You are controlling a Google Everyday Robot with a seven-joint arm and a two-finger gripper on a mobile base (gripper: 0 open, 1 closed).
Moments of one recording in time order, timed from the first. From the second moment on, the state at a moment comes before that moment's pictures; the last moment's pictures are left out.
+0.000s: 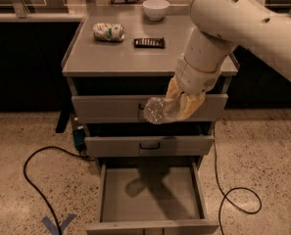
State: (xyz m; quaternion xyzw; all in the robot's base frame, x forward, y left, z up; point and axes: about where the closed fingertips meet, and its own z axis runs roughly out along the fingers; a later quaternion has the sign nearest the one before) arm 0.534 -0.096 0.833 -0.86 0.51 0.02 0.10
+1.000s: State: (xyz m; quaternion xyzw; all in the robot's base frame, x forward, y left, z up) arm 0.548 -0.088 0.730 -0.87 0.48 0.08 0.07
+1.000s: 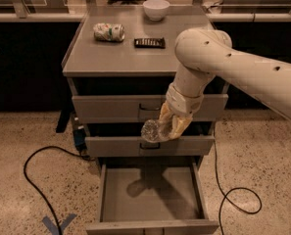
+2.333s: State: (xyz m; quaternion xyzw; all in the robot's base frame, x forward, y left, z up) arm 0.527 -0.118 0.546 -0.78 0.58 0.23 0.06
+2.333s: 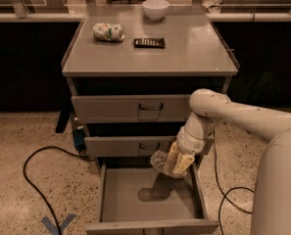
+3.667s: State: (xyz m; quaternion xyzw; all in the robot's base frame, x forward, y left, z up) arm 0.499 -0.131 0.453 -0.72 0.67 0.20 0.07
